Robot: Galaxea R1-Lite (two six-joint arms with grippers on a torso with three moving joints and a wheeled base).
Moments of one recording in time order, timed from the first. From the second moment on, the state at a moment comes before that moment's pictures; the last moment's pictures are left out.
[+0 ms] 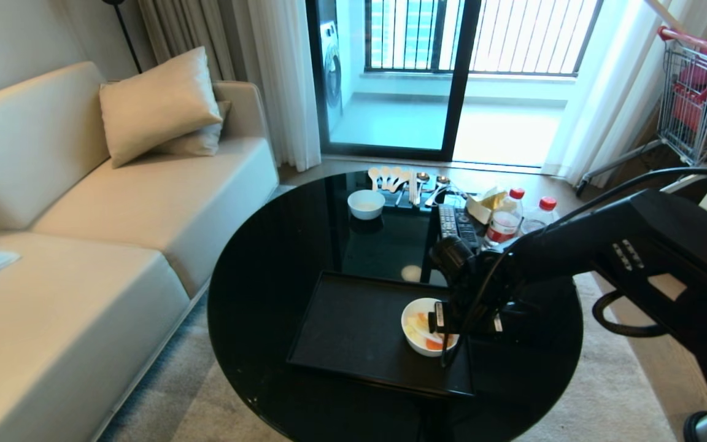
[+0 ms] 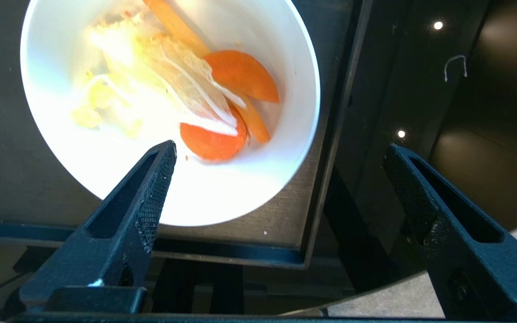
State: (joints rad) left arm 0.00 0.00 0.00 -0.01 0.01 -0.09; right arm 0.50 2.32 -1.50 0.35 -0.21 0.51
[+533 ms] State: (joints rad) left arm 0.00 0.00 0.00 -0.01 0.01 -0.09; right arm 0.49 2.36 -1.55 0.35 -0.21 0.51
